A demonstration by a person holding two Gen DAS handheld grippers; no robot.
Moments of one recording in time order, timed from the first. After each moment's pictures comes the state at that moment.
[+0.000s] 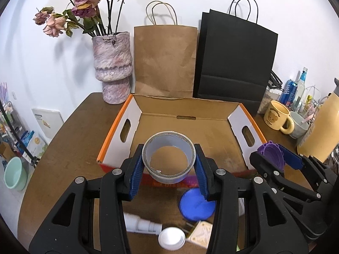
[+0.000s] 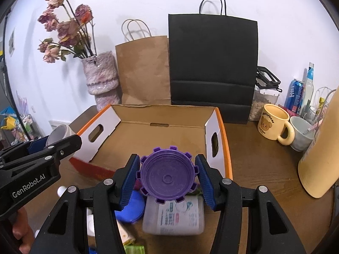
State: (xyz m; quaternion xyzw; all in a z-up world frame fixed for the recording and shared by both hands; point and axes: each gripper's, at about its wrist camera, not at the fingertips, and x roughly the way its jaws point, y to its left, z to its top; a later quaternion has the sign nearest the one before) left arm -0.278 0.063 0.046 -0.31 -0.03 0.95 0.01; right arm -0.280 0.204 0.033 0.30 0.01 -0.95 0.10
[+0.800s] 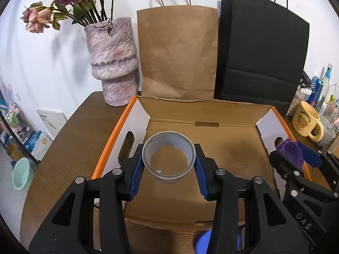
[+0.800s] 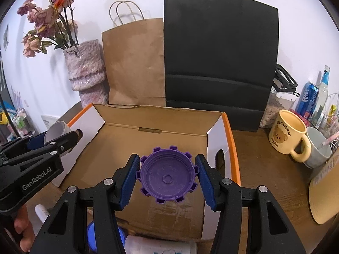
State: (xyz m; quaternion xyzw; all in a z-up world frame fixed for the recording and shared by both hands) left arm -0.363 0.060 0.016 -0.34 -0.01 0.94 -0.03; right arm -0.365 0.200 0.014 0.32 0.03 -0.94 0.10
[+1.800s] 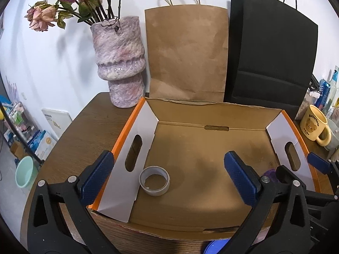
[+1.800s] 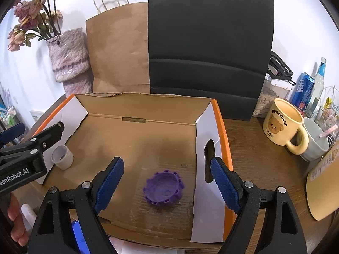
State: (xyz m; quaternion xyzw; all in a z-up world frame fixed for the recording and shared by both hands) left arm -0.371 0.051 0.014 -0.34 -0.01 0.94 -0.06; right arm -0.378 0.209 -0.004 0.36 0.03 -0.93 0.07
